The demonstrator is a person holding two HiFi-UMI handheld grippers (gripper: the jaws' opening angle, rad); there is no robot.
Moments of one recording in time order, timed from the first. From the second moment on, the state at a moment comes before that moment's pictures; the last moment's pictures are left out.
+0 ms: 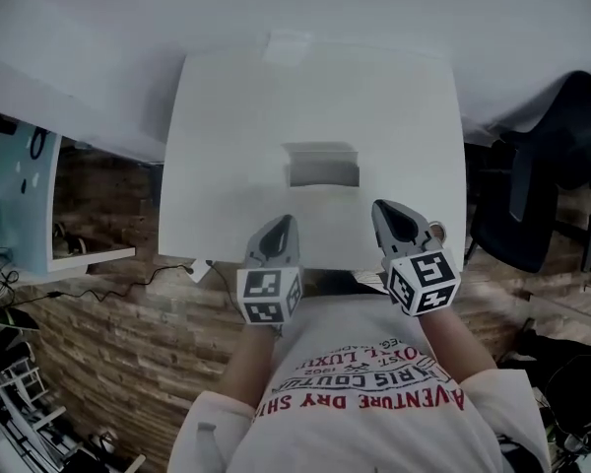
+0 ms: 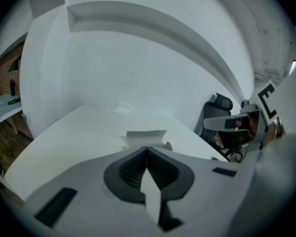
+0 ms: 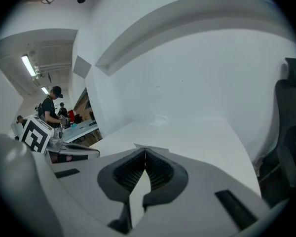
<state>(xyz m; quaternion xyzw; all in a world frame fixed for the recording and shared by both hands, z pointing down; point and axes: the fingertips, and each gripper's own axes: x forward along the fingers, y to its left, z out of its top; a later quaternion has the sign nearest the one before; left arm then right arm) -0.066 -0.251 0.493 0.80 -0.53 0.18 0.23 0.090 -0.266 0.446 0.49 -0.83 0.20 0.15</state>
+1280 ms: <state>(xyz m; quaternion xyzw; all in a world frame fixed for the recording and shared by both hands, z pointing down) -0.070 -0.319 0.589 0.74 -0.55 0.25 0.30 0.072 -0.387 0.528 0.43 -0.85 0.21 0.22</state>
